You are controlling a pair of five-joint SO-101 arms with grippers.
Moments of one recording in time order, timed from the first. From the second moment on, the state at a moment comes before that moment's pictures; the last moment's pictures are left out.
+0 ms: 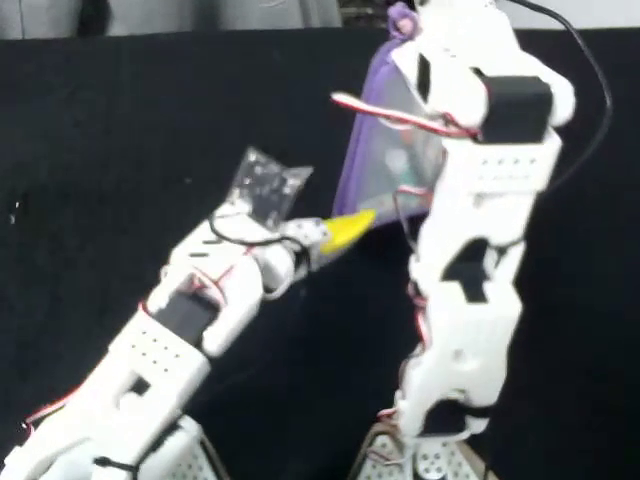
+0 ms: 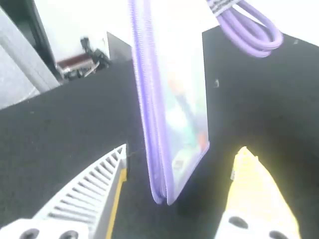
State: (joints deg) left arm 27.3 -50.0 57.2 13.9 -4.3; right arm -2.1 27.3 -86.1 99.5 28.6
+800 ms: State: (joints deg) left arm 27.1 -50.0 58.2 11.7 -4.4; right arm -9.1 -6.5 -40.3 99.5 28.6
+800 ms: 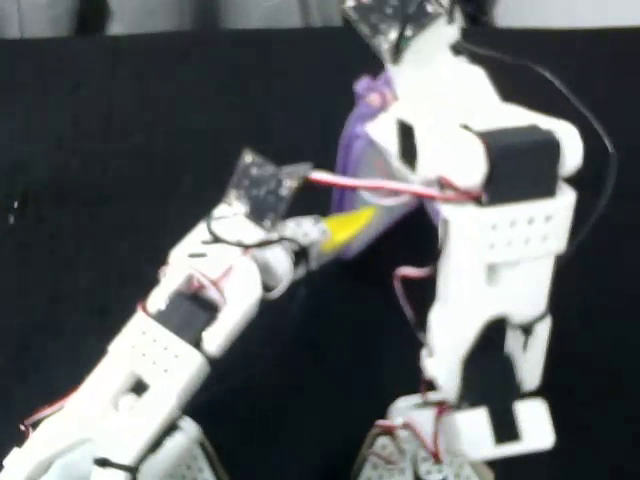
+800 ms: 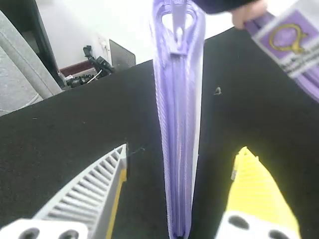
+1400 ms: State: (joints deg) left arm 30.0 -37.7 53.6 2.6 -4.4; right arm -9.1 -18.9 -26.2 99.0 28.6
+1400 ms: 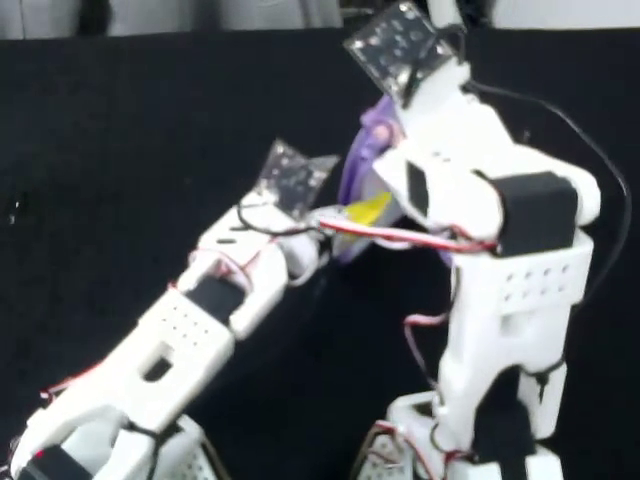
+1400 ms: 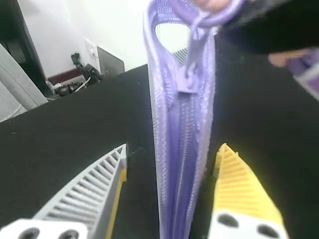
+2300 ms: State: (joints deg) left arm 30.6 -36.9 53.2 3.1 -4.2; right arm 1.8 -20.9 -13.3 70.6 30.1
